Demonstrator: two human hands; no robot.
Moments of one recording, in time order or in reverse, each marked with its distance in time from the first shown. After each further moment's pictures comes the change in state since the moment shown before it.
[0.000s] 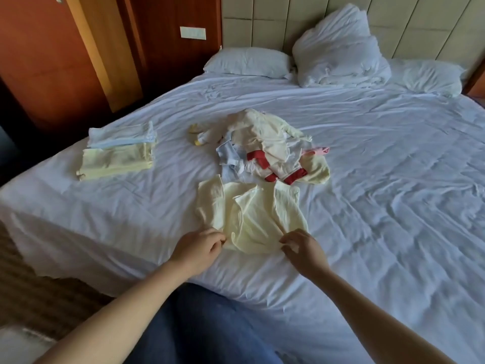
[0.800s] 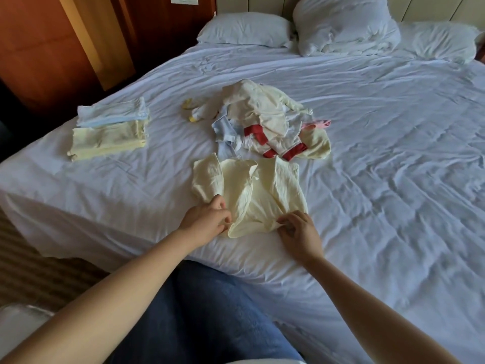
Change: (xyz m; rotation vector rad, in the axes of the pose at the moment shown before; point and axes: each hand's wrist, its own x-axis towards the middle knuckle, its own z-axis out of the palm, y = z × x) left_hand 0.019 0.014 -0.001 0.146 -0.168 0.049; right_hand -0.018 0.005 0.024 0.065 0.158 -0.001
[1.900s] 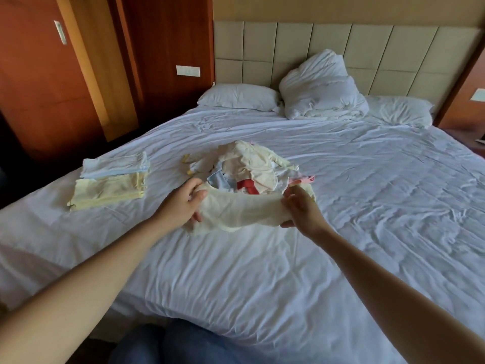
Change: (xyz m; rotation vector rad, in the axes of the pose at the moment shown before) left_hand 0.036 -0.021 -0.129 -0.739 0.406 -0.113; right_hand 0.108 -0.088 -0.109 0.498 -0.042 0.054
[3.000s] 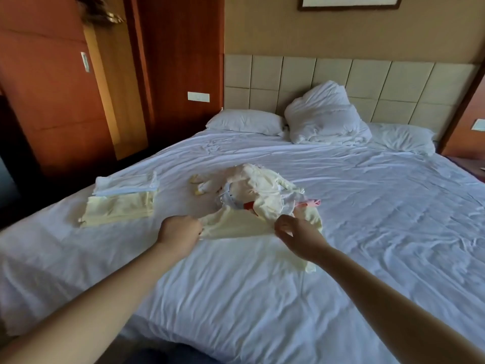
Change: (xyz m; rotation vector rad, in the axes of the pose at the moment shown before) left_hand -0.007 0.005 -0.009 1.270 -0.111 0.044; right_hand 0.015 -0.004 0.005 -0.660 -0.161 -0.265
